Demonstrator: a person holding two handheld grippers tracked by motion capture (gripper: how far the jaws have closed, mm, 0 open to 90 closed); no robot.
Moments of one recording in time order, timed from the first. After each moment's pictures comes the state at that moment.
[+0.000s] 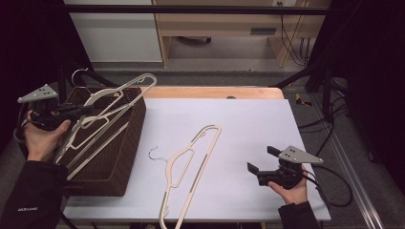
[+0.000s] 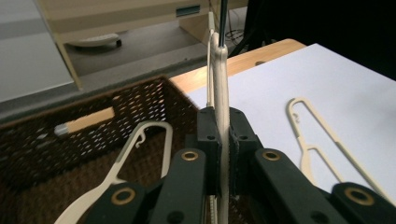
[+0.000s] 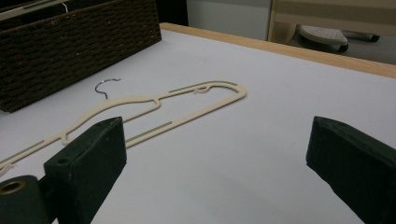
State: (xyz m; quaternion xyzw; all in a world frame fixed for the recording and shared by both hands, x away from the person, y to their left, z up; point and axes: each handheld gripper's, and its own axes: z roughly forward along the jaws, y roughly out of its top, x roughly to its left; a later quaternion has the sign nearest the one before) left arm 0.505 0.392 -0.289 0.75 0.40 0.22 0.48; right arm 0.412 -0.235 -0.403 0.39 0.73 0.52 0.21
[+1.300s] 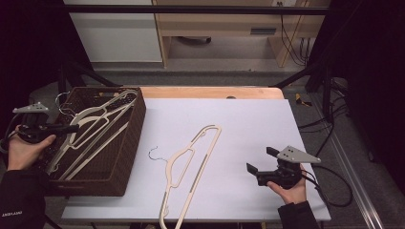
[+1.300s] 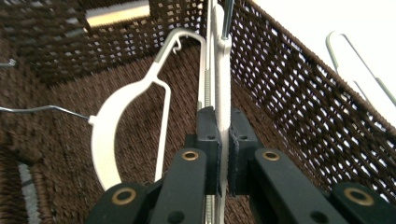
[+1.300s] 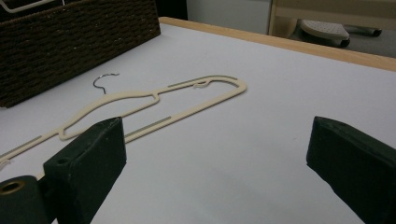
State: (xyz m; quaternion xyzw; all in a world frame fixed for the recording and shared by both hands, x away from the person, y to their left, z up) left arm 0.510 0.447 -0.342 0.79 0.45 0.14 0.39; right arm 0.414 -0.233 -0.406 0.39 0.74 0.51 0.21
